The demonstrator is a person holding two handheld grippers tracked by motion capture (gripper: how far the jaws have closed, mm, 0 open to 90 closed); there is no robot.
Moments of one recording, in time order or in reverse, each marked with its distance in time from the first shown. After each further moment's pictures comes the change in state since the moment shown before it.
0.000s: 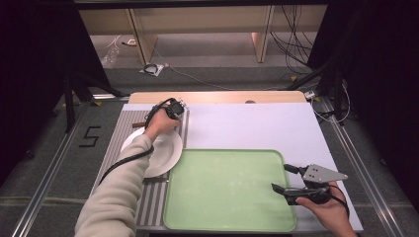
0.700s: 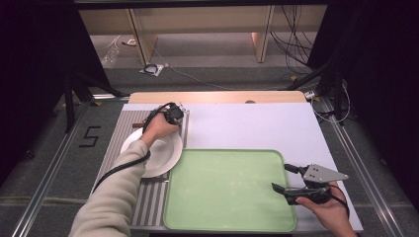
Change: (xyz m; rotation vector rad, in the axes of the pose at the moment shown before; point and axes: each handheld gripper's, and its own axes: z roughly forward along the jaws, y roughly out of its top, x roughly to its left) left arm -0.014 -0.012 -0.010 -0.018 -0.028 0.044; right arm 0.000 0.000 0.000 -0.018 0.001 0.002
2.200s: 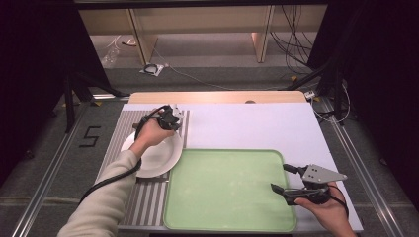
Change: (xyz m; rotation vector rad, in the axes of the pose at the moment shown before) left arm -0.019 -0.016 -0.041 -0.136 0.010 0.037; right arm 0.002 0.001 0.001 0.003 0.008 -0.013
